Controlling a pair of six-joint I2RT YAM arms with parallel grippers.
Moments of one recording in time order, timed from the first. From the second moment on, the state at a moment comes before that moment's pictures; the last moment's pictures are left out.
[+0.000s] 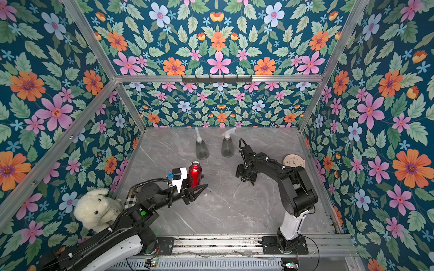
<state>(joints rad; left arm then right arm) -0.81 0.73 0.42 0.41 0.38 -0.20 0.42 1.79 1.19 -0.68 -0.15 0.65</state>
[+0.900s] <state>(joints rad) -0.81 0.73 0.40 0.43 0.38 -0.20 0.42 2.04 1.44 -0.91 -0.02 0.54</state>
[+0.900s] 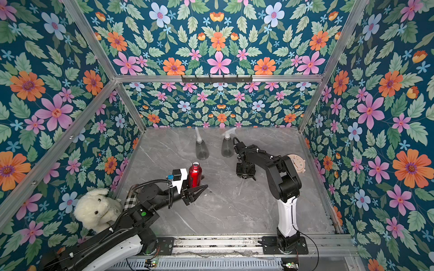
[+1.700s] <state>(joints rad) -0.81 0.76 0.42 0.43 0.35 -0.20 0.63 1.36 1.32 -0.60 0.12 0.43</state>
